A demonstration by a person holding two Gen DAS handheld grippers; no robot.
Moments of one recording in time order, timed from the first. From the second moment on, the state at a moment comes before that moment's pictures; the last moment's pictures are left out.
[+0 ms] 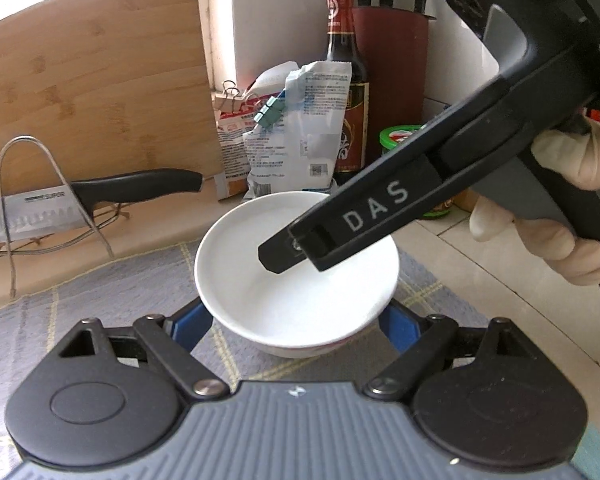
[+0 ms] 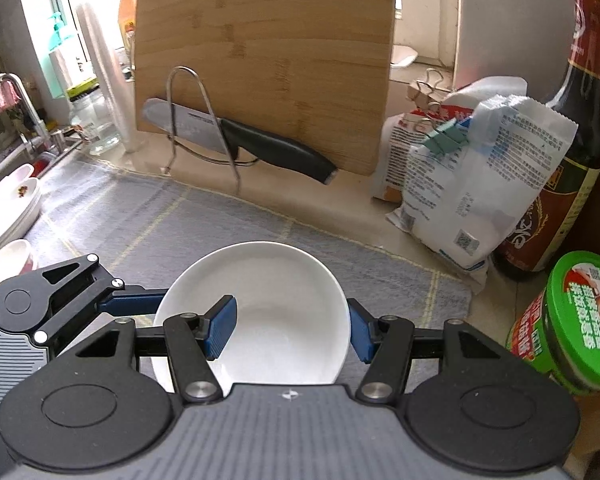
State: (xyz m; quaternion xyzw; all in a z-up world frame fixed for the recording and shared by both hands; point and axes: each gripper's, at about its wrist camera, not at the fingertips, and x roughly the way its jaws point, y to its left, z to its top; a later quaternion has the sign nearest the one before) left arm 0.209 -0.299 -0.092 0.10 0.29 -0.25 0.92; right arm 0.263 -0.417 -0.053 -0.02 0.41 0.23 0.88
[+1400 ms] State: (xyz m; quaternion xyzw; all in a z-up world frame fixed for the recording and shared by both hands) left arm 0.100 -0.147 -0.024 0.07 0.31 -0.18 0.93; right arm 0.172 -0.249 0.015 -0.03 0.38 0.31 0.87
